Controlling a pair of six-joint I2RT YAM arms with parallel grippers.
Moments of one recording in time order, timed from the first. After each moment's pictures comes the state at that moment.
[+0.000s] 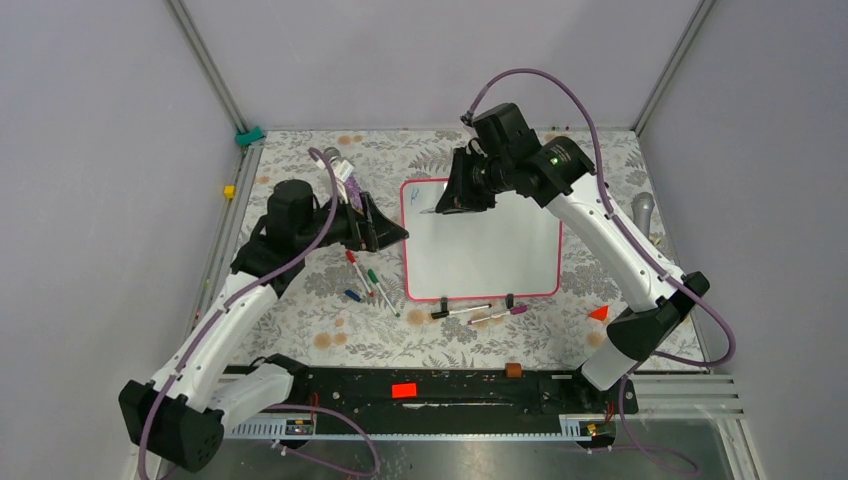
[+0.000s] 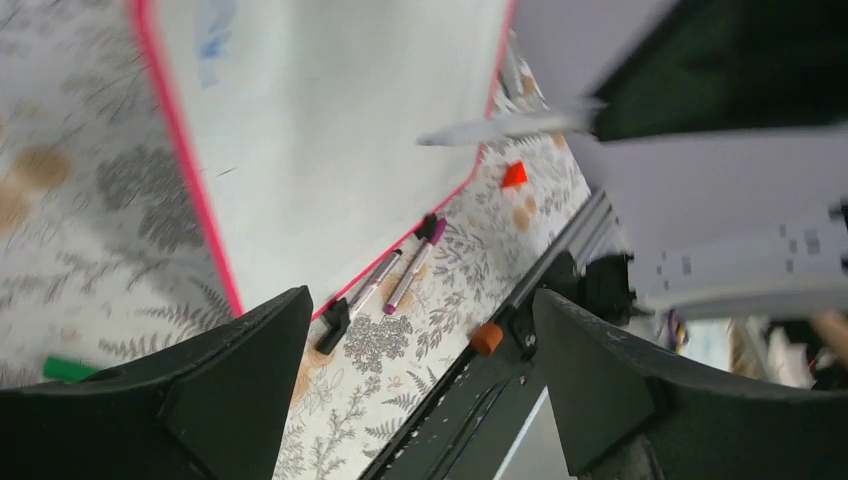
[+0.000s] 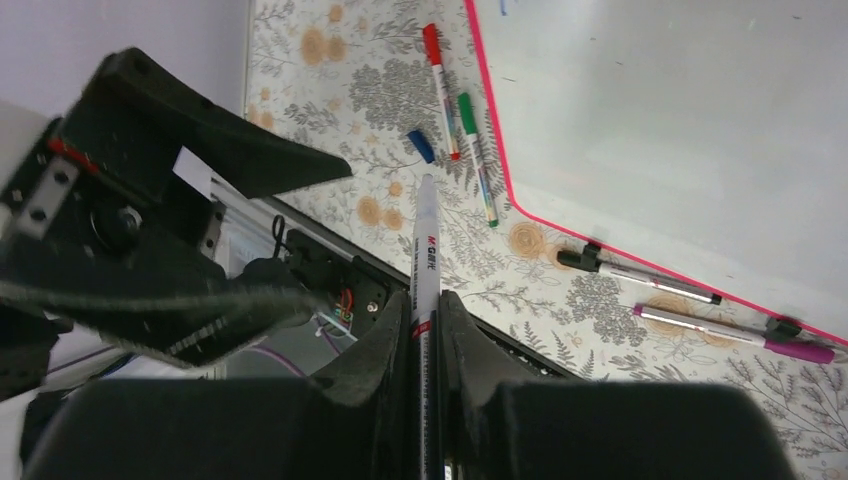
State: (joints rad) left arm -0.34 1.02 0.95 -0.33 0.58 -0.57; right arm 0.69 1.62 1.91 -1.08 -0.20 0.67
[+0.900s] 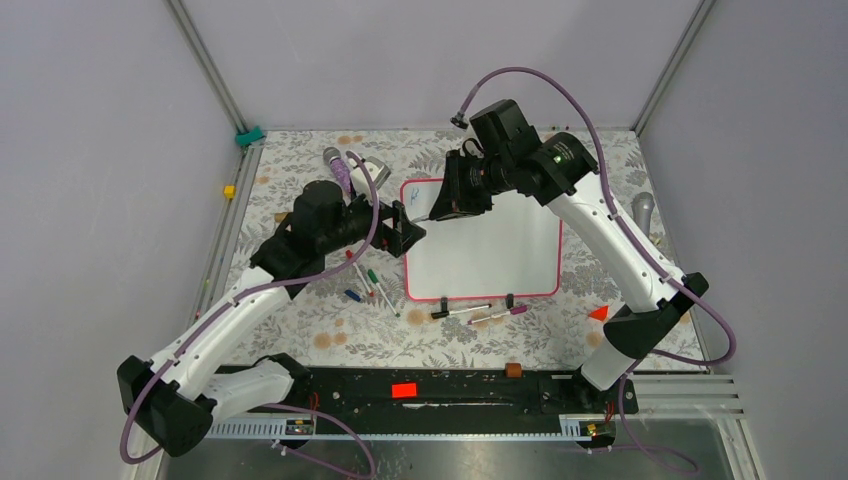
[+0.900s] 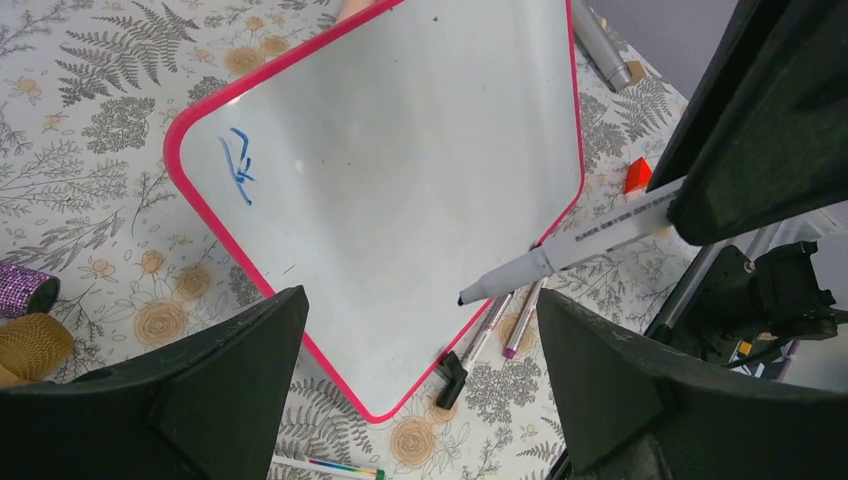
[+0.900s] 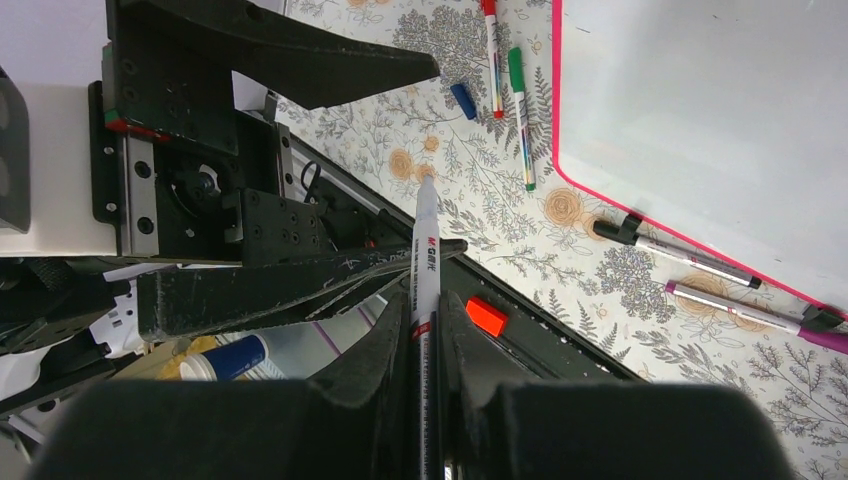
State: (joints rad) left arm -0.59 1.06 1.00 -0.26 0.29 -0.20; right arm 0.72 1.66 2.03 -1.18 -0.31 0.63
